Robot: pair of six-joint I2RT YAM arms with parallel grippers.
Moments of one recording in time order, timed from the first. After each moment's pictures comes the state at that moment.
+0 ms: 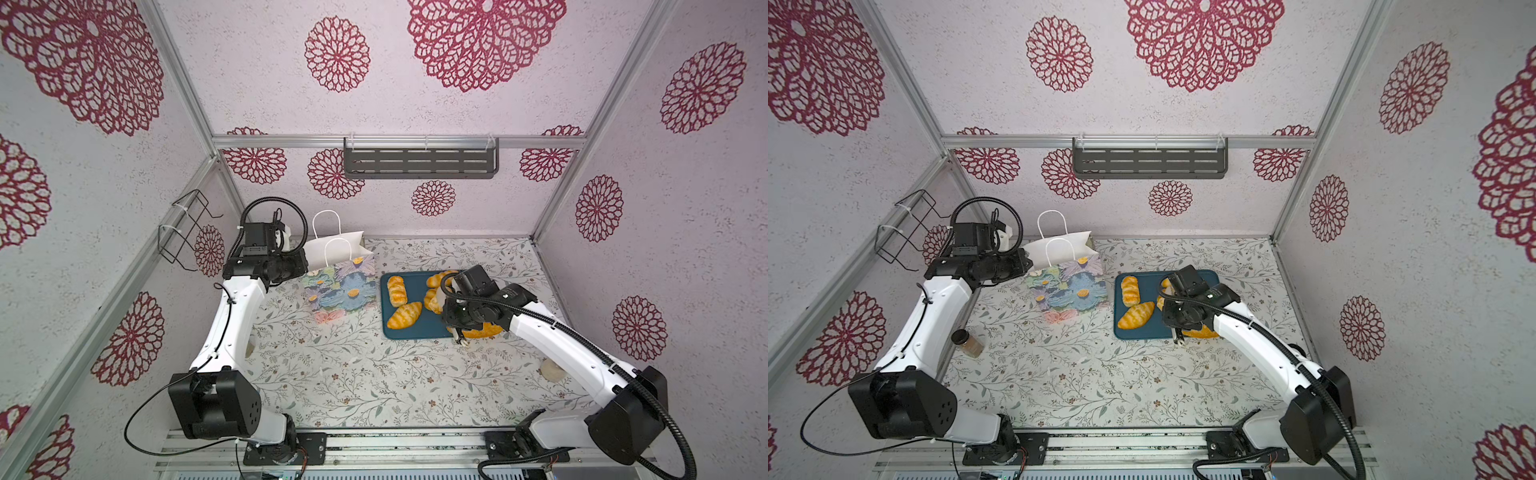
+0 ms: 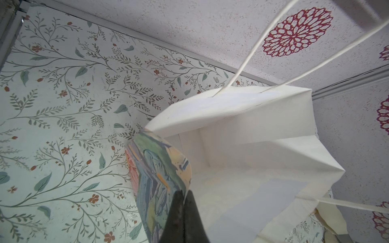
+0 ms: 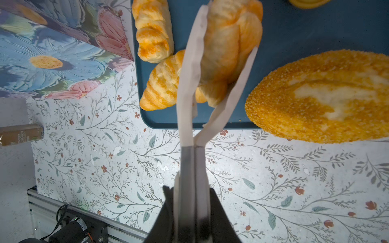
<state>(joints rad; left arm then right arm) 0.04 1.48 1.44 -0.76 0.30 -0.26 0.60 1.36 1.22 -0.89 -0.08 0.66</state>
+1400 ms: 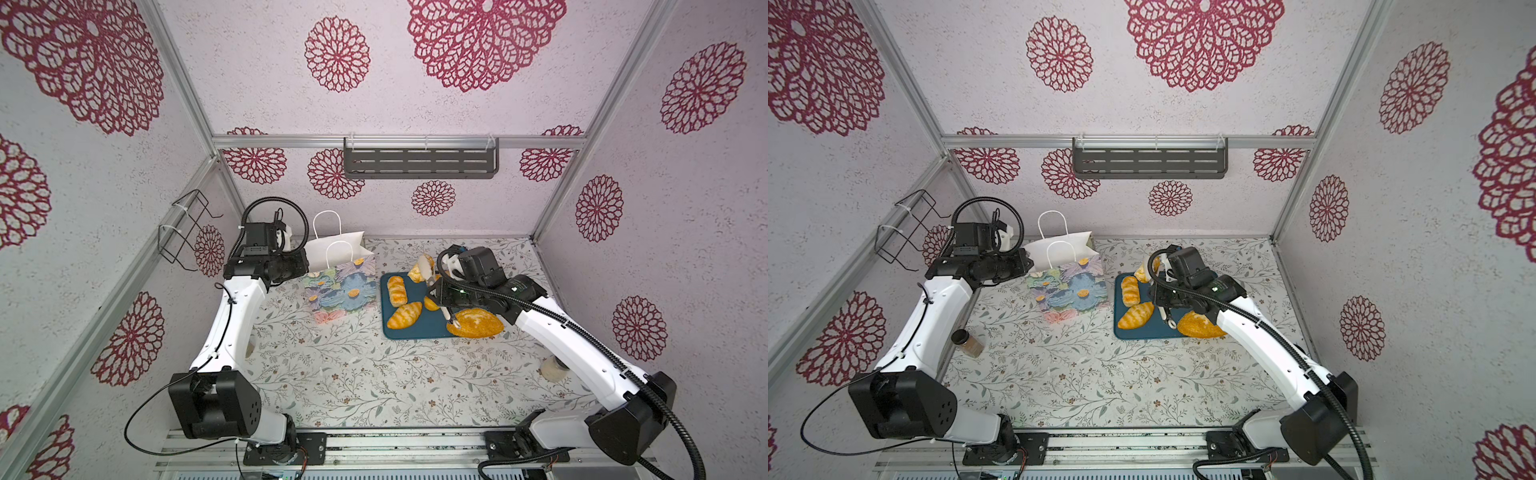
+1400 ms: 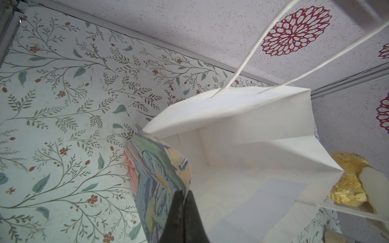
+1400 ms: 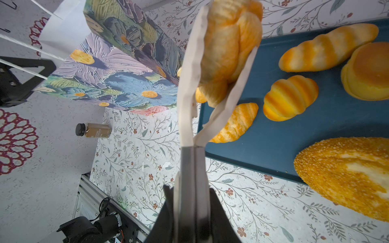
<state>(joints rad) 0.04 1.48 1.44 -0.76 0.30 -0.26 0.62 1.35 1.35 -0.74 -0.18 0.59</state>
